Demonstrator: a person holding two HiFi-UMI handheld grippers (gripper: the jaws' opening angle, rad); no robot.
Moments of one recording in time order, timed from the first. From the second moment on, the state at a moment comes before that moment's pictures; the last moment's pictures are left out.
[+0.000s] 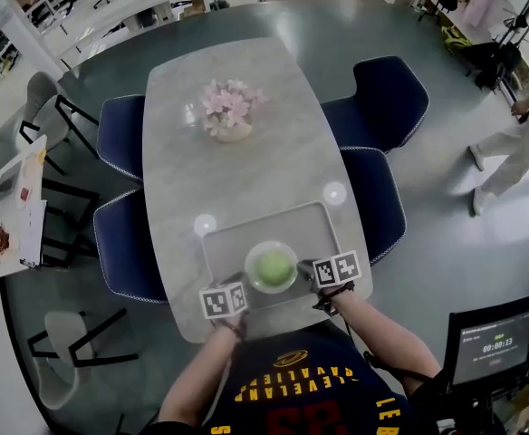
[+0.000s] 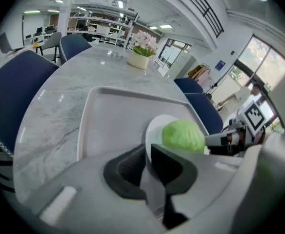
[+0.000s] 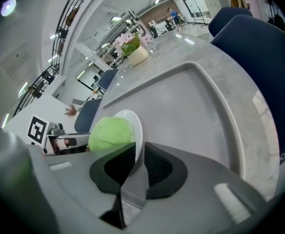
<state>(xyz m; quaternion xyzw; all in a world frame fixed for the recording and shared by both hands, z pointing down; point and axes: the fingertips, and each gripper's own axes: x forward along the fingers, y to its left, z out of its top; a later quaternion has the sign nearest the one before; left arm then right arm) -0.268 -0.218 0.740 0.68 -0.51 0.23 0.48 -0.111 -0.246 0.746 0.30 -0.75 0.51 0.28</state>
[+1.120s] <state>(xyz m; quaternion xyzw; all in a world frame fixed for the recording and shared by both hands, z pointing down) -0.221 -0.192 0.576 0.81 -0.41 0.04 0.41 -0.101 -0.225 0.620 0.32 -0.81 0.49 0.07</state>
